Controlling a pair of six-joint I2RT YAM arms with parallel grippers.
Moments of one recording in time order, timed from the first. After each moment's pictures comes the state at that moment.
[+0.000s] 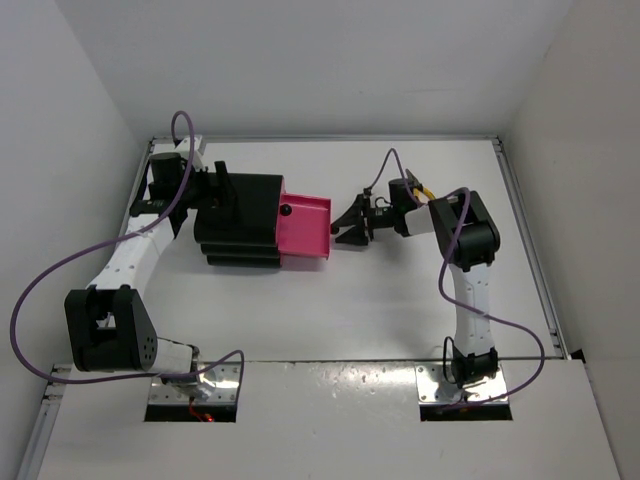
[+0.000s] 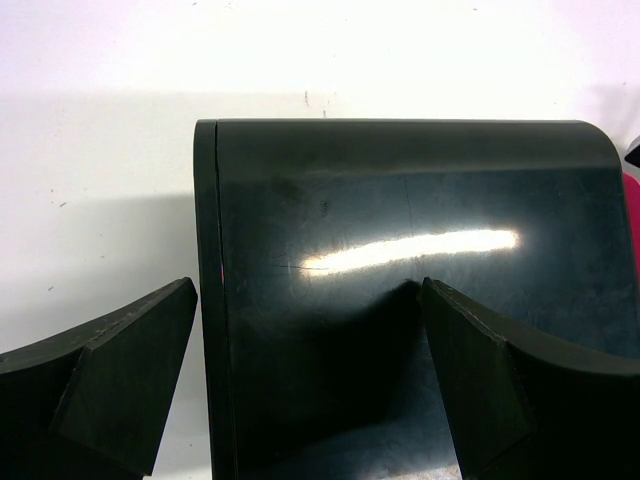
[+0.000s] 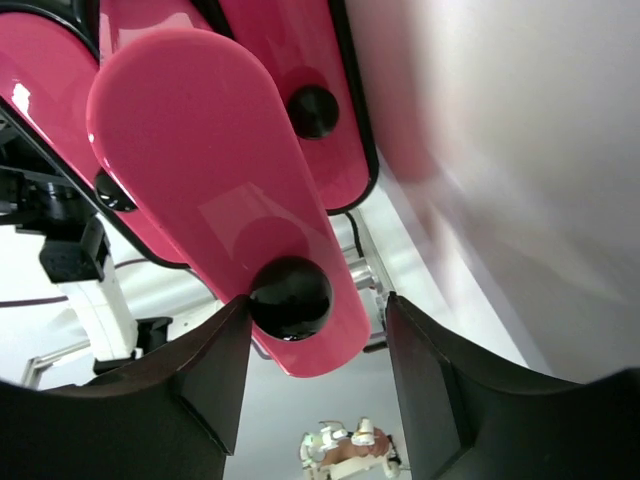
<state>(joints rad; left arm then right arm) 0.03 1.39 1.05 -0.22 0.22 -0.09 0.22 2.30 1.18 0.45 -1.21 1.17</state>
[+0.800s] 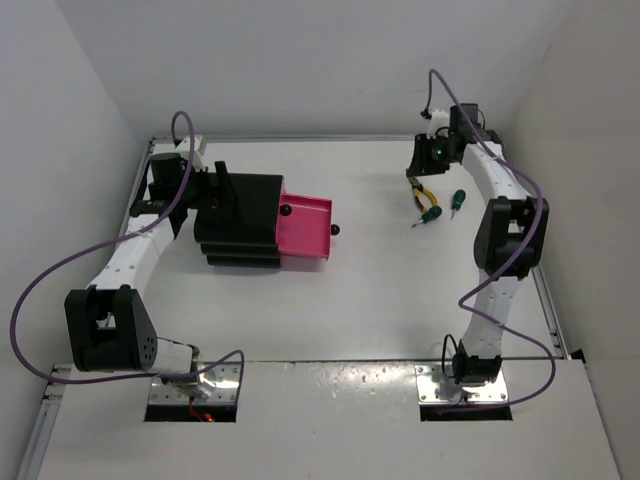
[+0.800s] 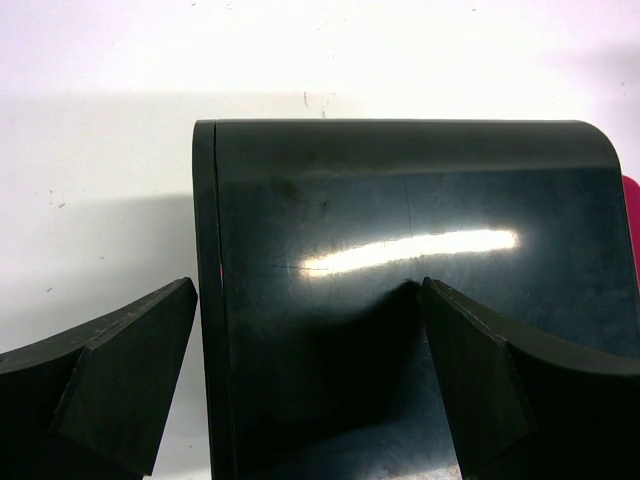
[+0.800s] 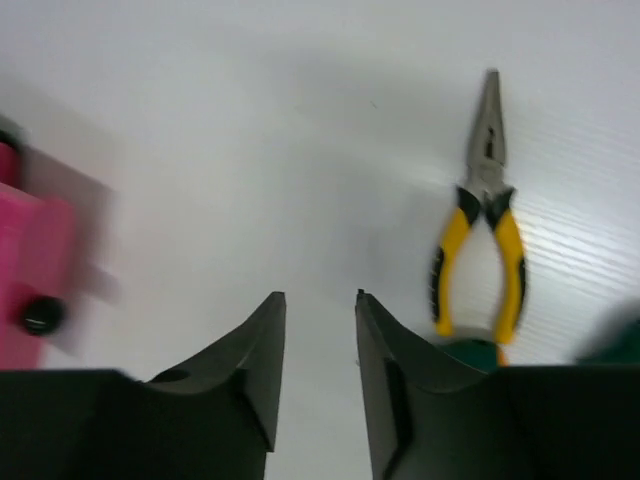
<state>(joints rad) 0.03 1.38 1.05 -0.22 0.22 -0.09 -0.04 2.09 1.82 -0.64 -0.49 -0.07</state>
